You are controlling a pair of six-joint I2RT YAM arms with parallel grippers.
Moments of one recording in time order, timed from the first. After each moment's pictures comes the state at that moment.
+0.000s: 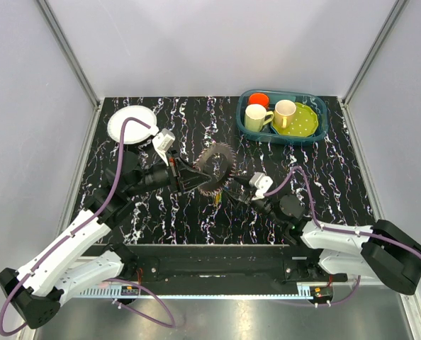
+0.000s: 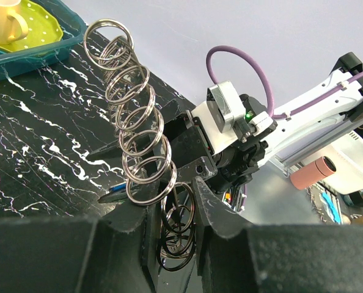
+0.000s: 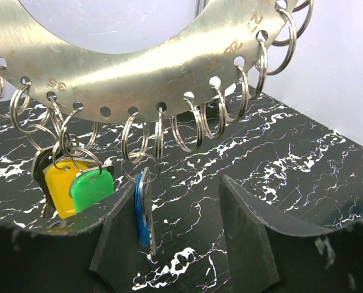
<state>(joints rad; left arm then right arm) -0.67 0.84 0.88 -0.05 0.55 -0.52 0.90 1.14 0.26 1.09 -0.03 -0.10</state>
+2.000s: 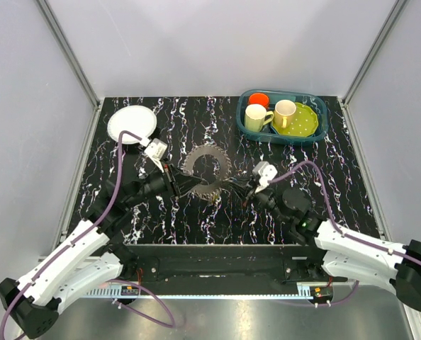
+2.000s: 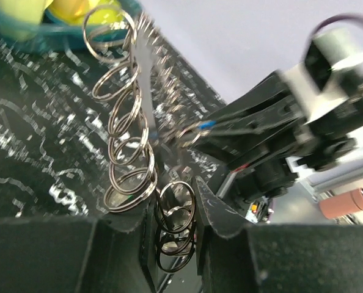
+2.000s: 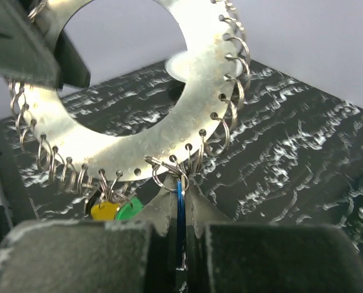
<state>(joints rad) -0.65 0.73 0.74 -0.07 0.40 -0.55 0.92 0.92 0.37 0.72 -0.01 0.04</state>
